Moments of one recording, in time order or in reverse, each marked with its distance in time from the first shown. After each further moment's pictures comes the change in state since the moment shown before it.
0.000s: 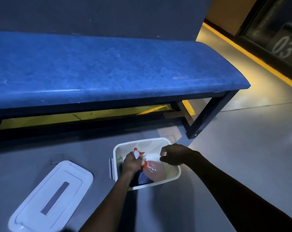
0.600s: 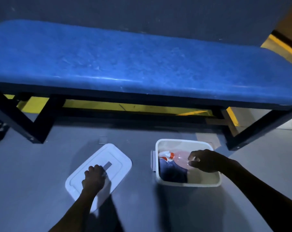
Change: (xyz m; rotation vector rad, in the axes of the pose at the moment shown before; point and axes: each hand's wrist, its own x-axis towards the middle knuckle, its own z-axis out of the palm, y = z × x) left_hand -0.059 -0.153 -0.270 0.924 0.342 -0.256; right_hand 0.004 -0.051 0.010 -0.127 0.005 -0.136
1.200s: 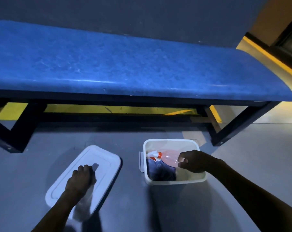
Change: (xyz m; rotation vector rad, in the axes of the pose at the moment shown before) left_hand 0.006 -0.006 -0.017 0.400 0.359 0.569; right_hand -0.014 0.004 0.009 0.052 -0.027 0.043
